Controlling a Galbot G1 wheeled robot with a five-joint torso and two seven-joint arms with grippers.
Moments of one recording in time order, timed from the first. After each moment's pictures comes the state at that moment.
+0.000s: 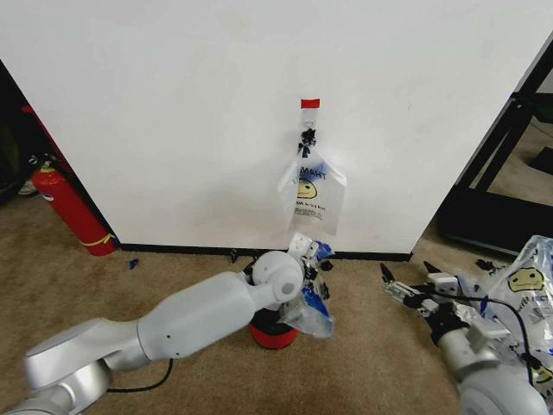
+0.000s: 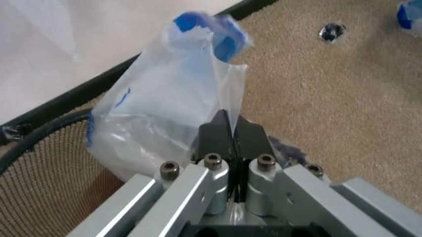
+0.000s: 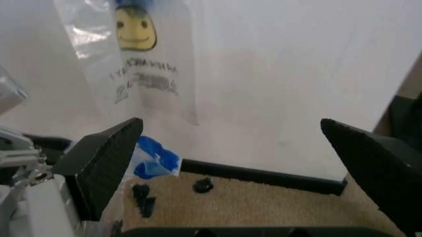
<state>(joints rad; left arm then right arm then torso) 0.34 -1.19 0.66 -1.68 -1.28 0.74 -0.76 -1.58 0.91 0.53 2.15 0.56 -0.13 0.18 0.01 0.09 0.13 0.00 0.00</state>
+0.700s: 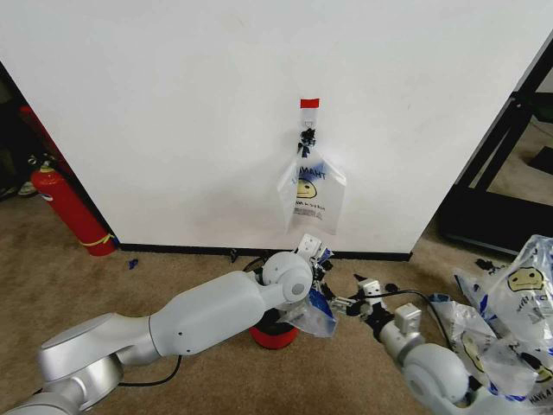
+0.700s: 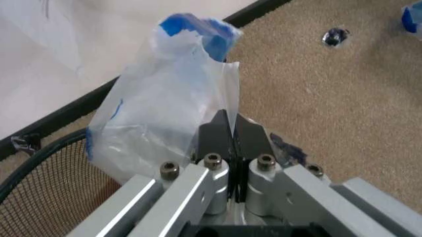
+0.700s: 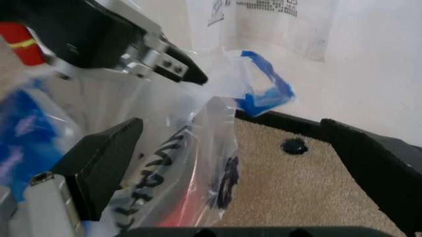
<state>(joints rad) 0.30 -1.21 0.68 -1.65 -1.28 0.74 -0.77 -1.30 0.91 0.16 1.92 0.56 -0.17 0.09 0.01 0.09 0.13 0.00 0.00</state>
